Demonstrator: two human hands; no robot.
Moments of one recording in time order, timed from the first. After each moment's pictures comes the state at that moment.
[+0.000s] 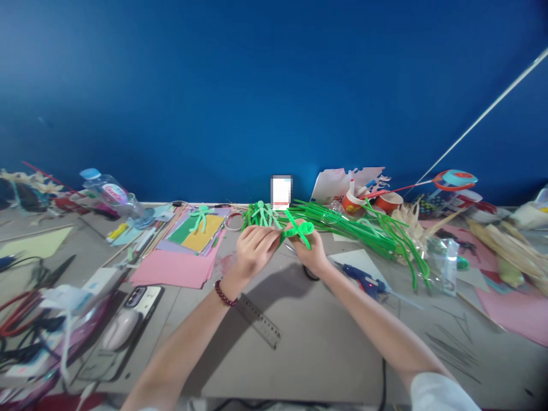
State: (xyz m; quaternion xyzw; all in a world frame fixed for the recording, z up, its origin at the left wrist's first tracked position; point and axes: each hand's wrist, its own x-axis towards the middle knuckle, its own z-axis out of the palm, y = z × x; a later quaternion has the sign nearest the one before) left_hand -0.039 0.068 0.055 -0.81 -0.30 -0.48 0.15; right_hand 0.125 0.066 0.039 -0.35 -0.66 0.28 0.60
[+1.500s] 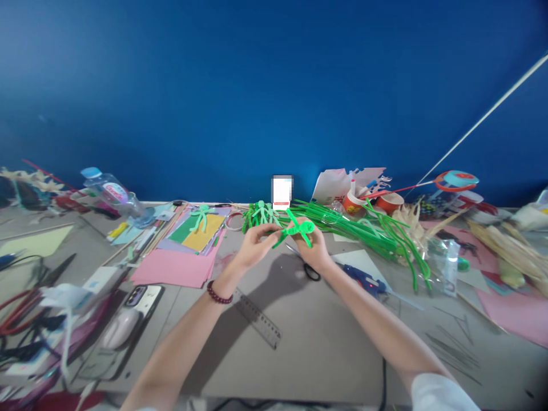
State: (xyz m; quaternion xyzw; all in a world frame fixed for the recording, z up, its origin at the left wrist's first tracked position) left_hand -0.036 0.073 0.067 -0.68 -0.38 -0.45 -0.44; right_hand 0.132 0.070 0.042 -0.33 -0.70 0.23 0.59
